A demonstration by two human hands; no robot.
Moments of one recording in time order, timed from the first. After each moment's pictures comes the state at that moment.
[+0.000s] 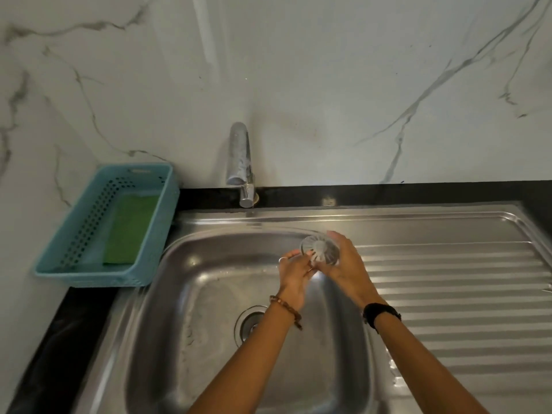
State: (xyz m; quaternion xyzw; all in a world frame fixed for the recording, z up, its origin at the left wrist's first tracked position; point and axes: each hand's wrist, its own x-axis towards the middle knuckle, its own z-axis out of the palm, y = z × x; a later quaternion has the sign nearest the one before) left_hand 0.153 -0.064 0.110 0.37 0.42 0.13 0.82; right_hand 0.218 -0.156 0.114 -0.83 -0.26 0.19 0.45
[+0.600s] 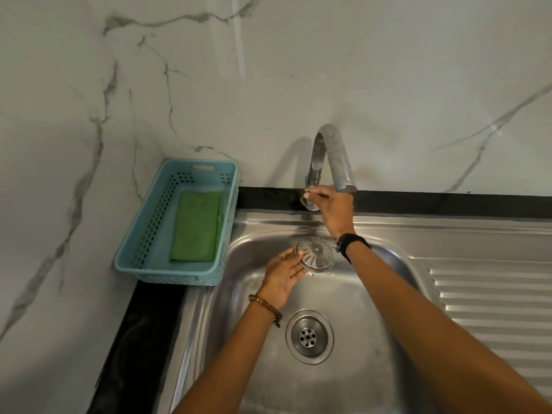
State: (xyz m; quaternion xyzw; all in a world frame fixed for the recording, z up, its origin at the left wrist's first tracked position) left_hand 0.069 0.071 0.102 0.33 0.41 0.09 0.85; right_hand 0.203 0.043 0.156 -0.78 -0.20 0.16 0.57
